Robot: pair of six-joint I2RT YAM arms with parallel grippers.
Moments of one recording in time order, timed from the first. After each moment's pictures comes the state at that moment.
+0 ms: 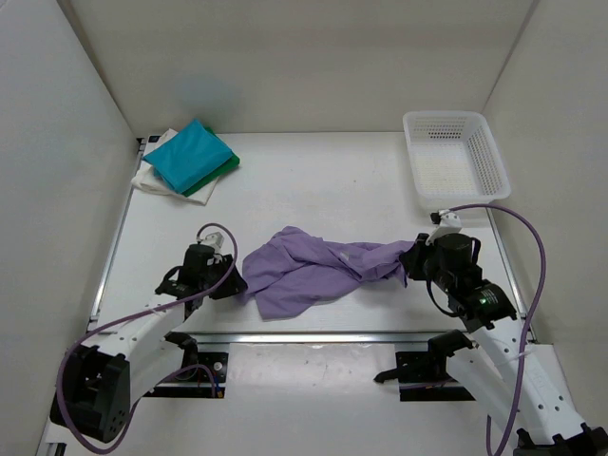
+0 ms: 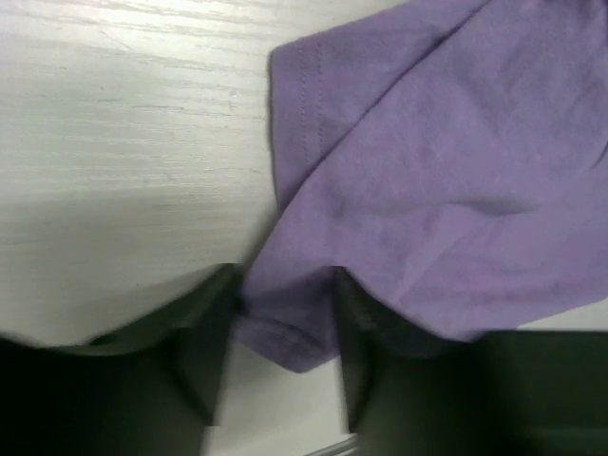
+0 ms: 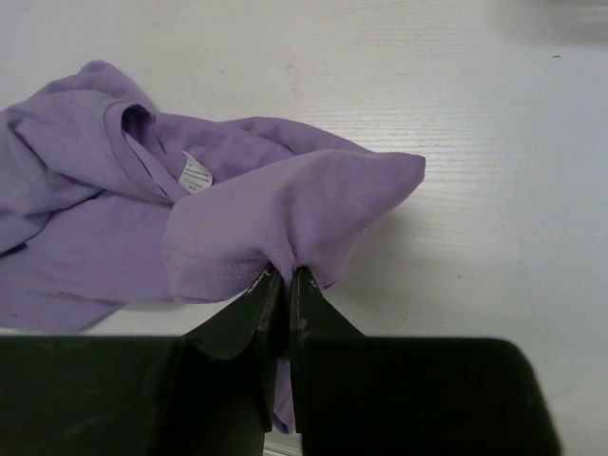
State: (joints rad) left arm -0.31 0.94 0.32 -0.22 0.14 -0.52; right arm 0.35 0.59 0.61 -0.58 0.02 0.35
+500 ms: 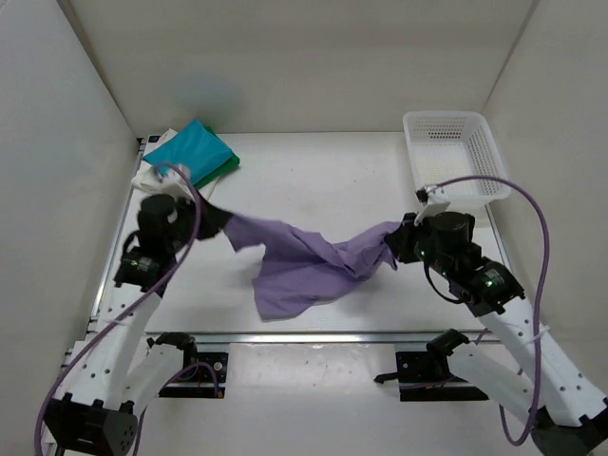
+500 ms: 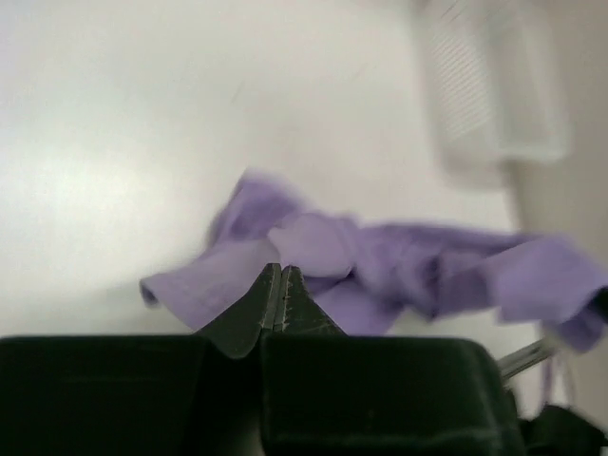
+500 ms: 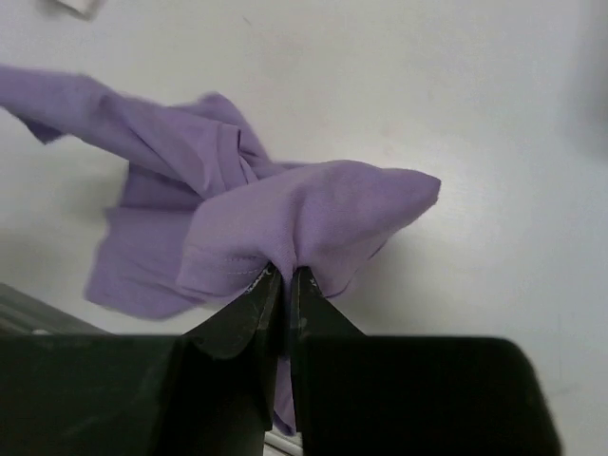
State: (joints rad) left arm -0.21 0.83 0.78 -0.37 0.22 -0.55; right arm 0.48 0.70 0.82 -0.62 0.02 0.34
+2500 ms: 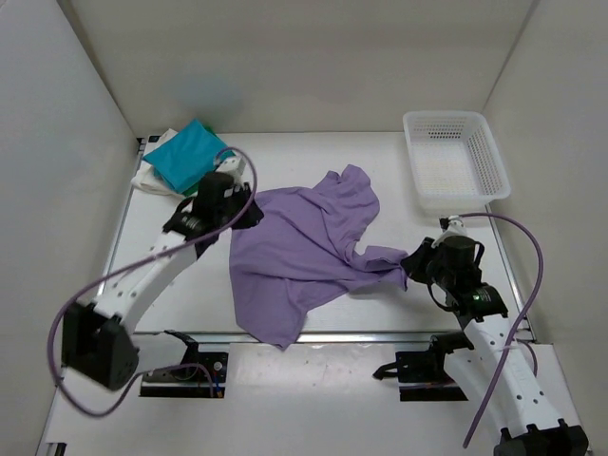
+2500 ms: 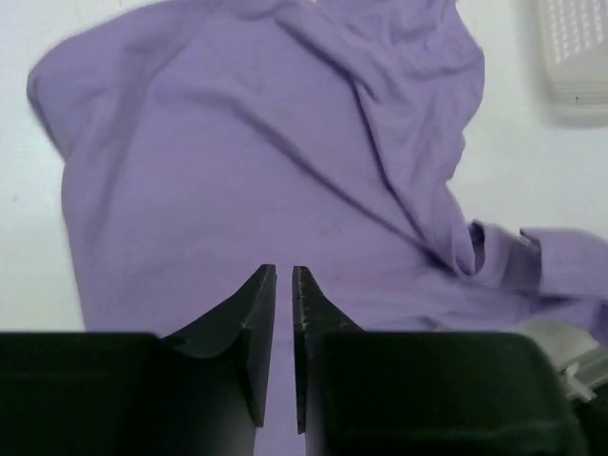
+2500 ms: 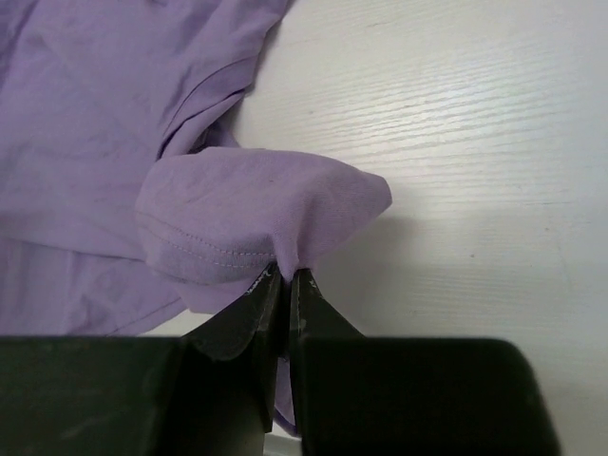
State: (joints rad) left arm -0.45 1.30 1.04 -0.37 0.04 -0.45; right arm 0.15 0.60 0.49 -0.49 -0.13 0.45
